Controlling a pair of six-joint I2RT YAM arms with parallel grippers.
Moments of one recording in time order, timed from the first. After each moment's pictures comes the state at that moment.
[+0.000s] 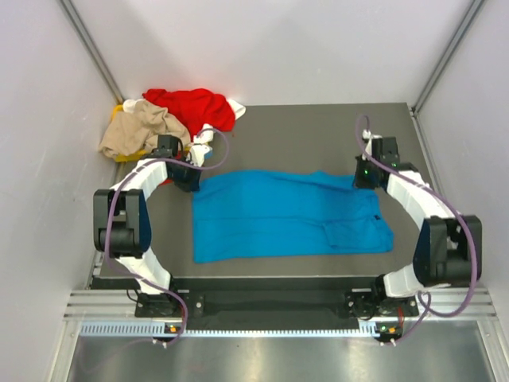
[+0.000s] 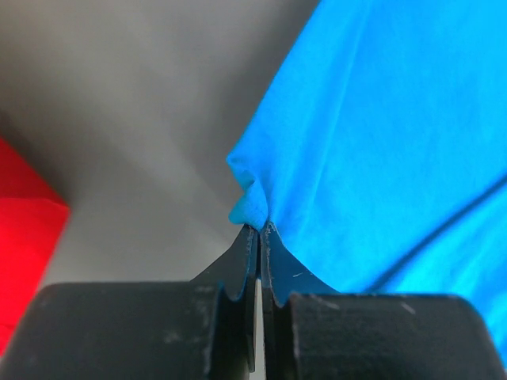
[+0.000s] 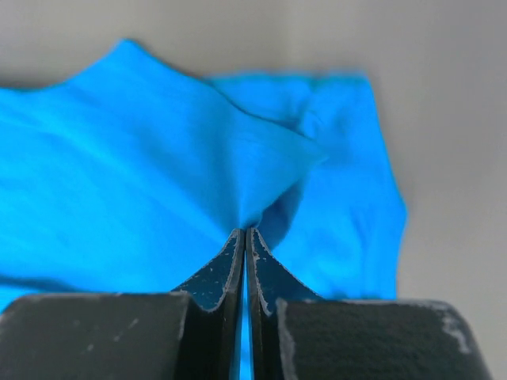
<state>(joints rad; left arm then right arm) -0.02 1.73 1.18 -0.56 0.40 0.55 0.07 1.49 1.03 -0.43 -0.09 0.14</state>
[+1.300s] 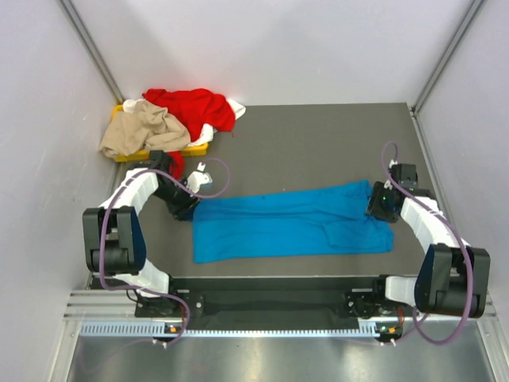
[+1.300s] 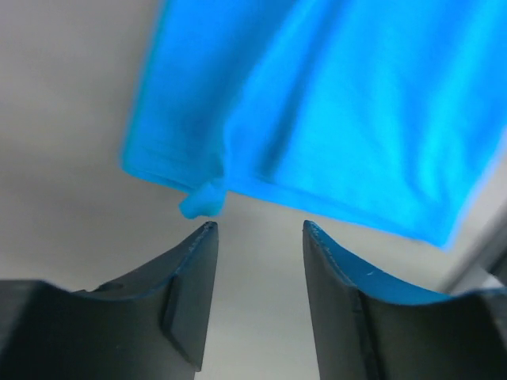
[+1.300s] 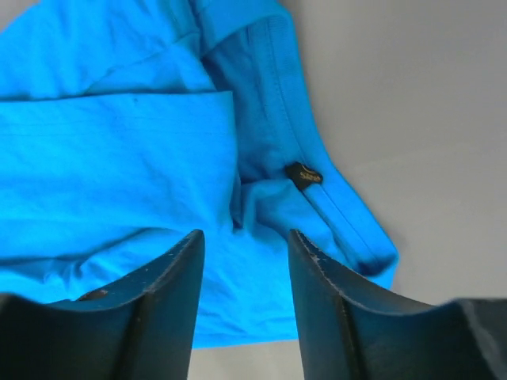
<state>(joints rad) 0.03 1.57 1.06 -0.91 0.49 1.05 -0.11 1.26 0.73 -0.56 -0.05 0.26</state>
